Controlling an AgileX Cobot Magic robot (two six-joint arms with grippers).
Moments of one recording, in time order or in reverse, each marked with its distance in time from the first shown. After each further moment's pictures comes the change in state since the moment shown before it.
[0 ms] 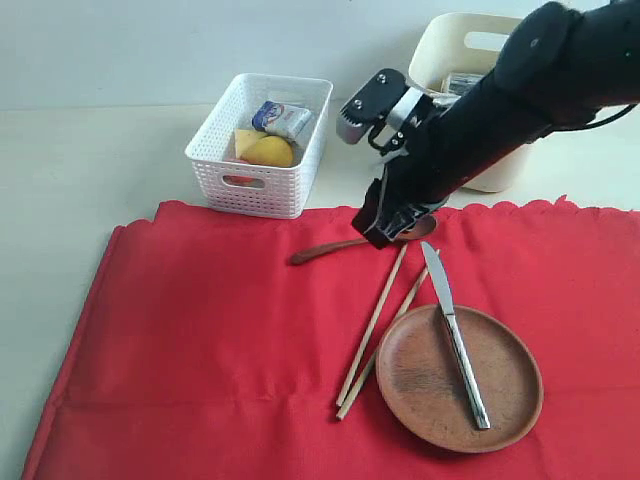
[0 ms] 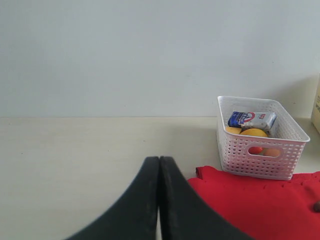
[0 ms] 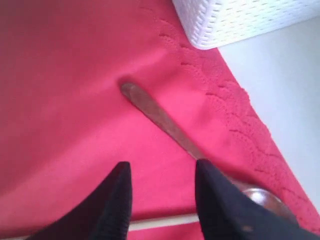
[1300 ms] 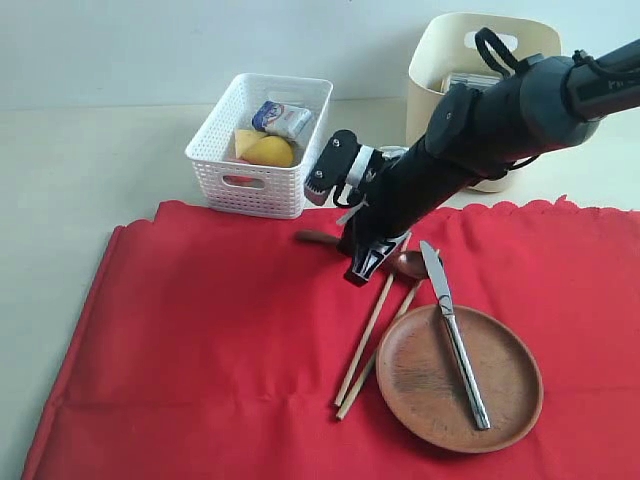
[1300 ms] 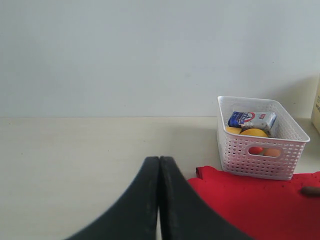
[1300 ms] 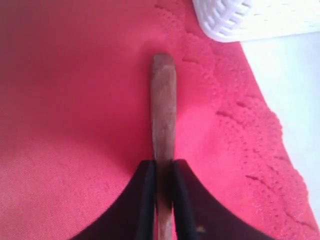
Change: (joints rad) left arm 0.000 0.000 0.000 0.000 0.000 0.000; right arm 0.052 0.238 -0.083 -0.002 -0.150 -0.157
